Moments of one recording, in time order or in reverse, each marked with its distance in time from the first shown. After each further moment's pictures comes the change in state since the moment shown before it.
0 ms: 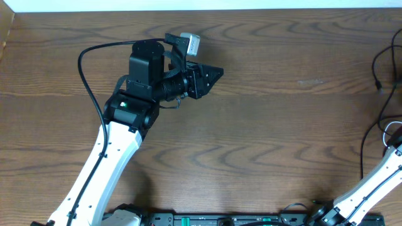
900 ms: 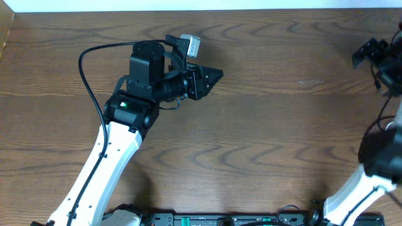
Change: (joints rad) left arm 0.000 0.000 0.000 -0.024 0.000 0.008; right arm 0.432 -0.555 -0.310 -0.110 0.309 0.211
